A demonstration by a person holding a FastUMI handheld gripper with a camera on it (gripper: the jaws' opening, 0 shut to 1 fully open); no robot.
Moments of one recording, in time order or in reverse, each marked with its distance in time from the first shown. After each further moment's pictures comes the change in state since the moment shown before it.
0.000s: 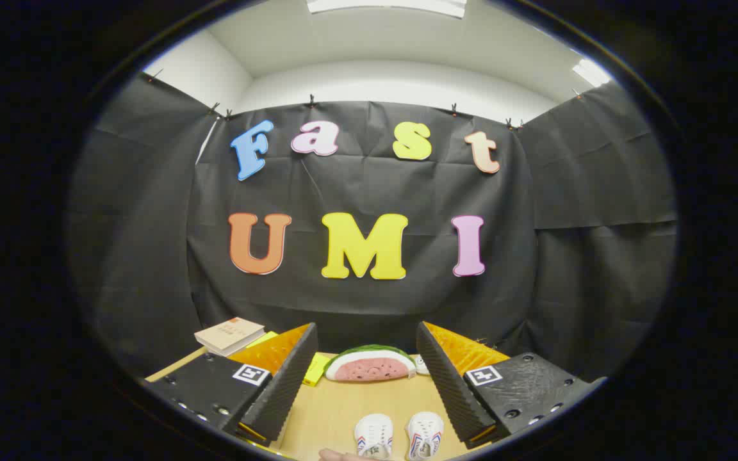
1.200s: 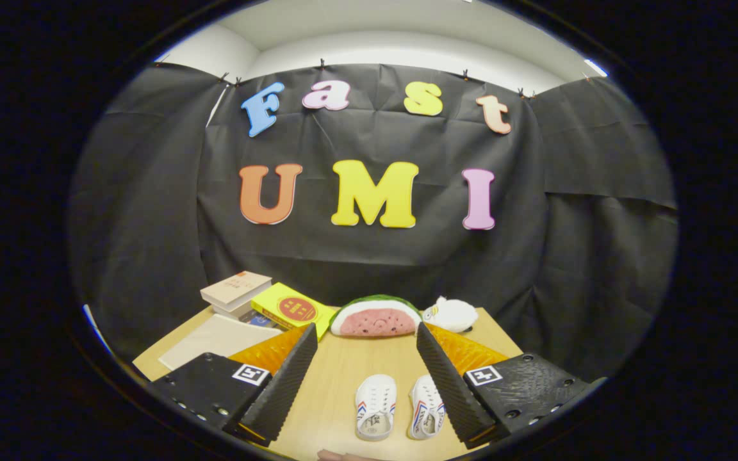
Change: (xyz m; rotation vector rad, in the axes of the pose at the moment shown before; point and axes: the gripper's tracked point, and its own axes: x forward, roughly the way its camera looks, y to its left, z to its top) arm -0.009 0.006 -0.114 -0.021 0.234 0.053
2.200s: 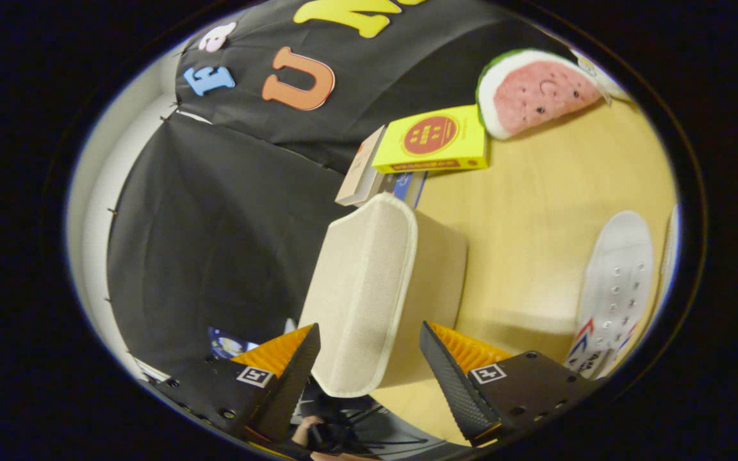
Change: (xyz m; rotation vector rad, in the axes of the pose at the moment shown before) arm 0.106 0.140 -0.142 0.622 0.901 1.039
